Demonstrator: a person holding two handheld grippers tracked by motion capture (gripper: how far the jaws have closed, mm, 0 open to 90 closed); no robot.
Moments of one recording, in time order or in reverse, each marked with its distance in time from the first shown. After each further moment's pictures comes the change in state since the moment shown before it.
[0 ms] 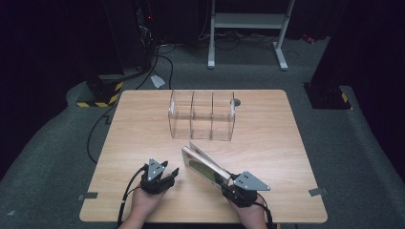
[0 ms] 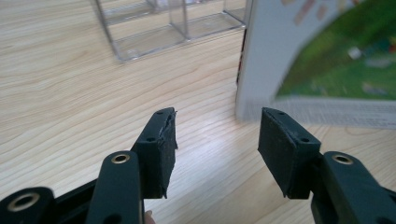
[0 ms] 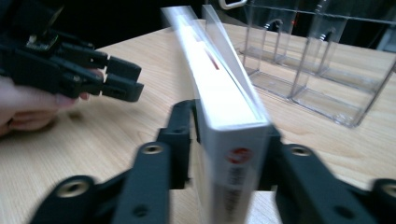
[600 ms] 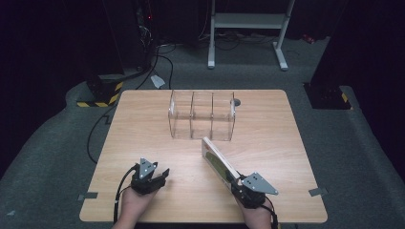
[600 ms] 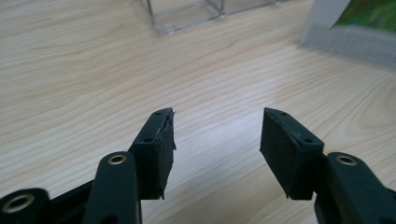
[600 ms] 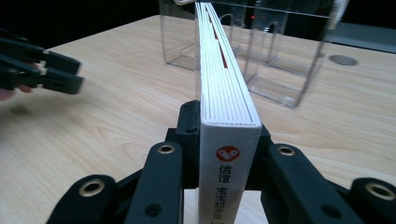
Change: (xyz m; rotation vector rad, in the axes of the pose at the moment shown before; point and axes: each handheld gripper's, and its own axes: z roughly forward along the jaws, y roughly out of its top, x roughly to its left) left arm 0.026 -0.004 -0.014 0.106 0.069 0.006; right arm -0.010 -0.002 -0.020 0.020 -0.159 0.046
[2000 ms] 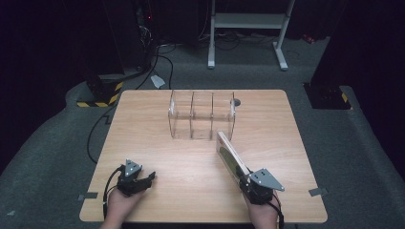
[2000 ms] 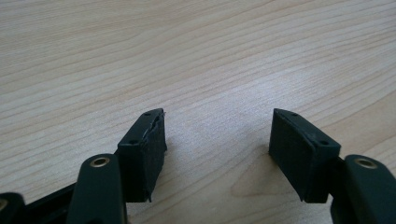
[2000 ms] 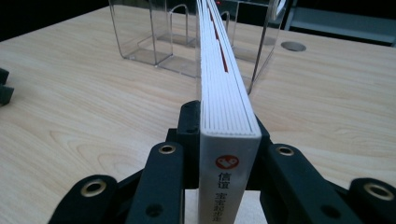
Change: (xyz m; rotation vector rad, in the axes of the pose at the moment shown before) left arm 0.038 -0.027 0.001 0.079 0.018 -0.077; right arm -0.014 0.010 -0.007 0.050 -0.140 0.036
